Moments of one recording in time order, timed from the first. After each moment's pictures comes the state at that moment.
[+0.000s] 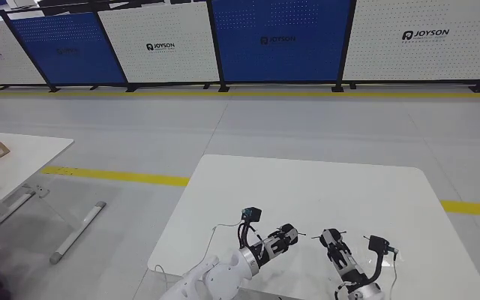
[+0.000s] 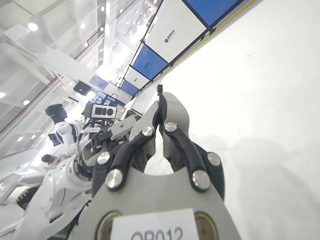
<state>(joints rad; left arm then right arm) 1.48 -1.18 -0.95 -1.73 0.26 -0.06 -0.16 -1.71 -1.16 1.18 -1.79 -0.39 -0.16 -0.01</state>
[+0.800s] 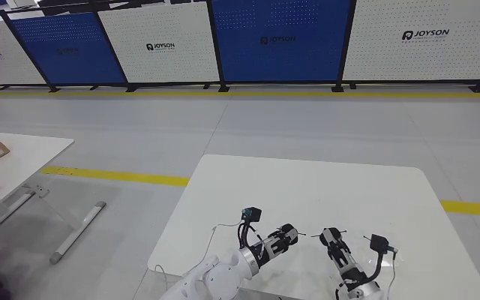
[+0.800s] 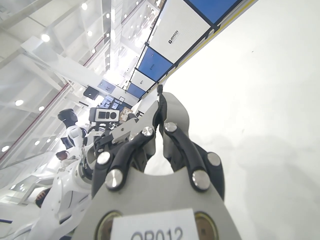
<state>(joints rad) 1.48 -1.18 -0.95 -1.73 0.26 -0.06 -0.16 -1.68 -1.18 1.17 -1.74 -0.32 -0.19 0.00</state>
